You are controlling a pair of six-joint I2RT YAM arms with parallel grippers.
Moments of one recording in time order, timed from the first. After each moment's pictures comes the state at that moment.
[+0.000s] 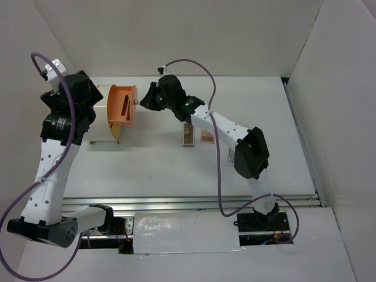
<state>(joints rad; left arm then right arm) -0.16 1.17 1.57 -0.81 -0.74 -0.49 0.78 2.09 1.98 -0.21 -0.06 0.74</state>
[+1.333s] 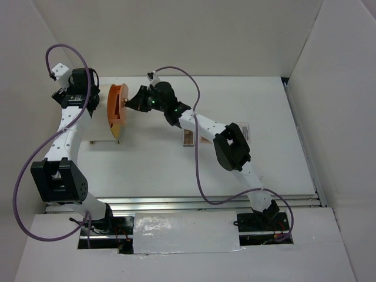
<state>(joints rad) 0.07 1.55 1.49 -0.52 -0.69 -0.61 0.76 2.36 2.05 0.20 -0.32 0.82</state>
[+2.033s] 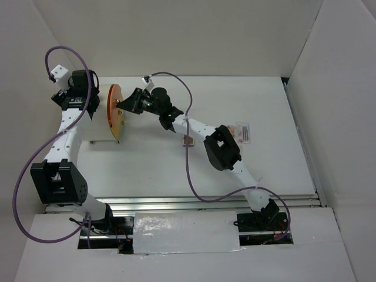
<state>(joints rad) 0.07 1.53 1.45 -0.47 -0.71 -0.61 0.78 2.55 2.19 0.43 -0.41 1.01</state>
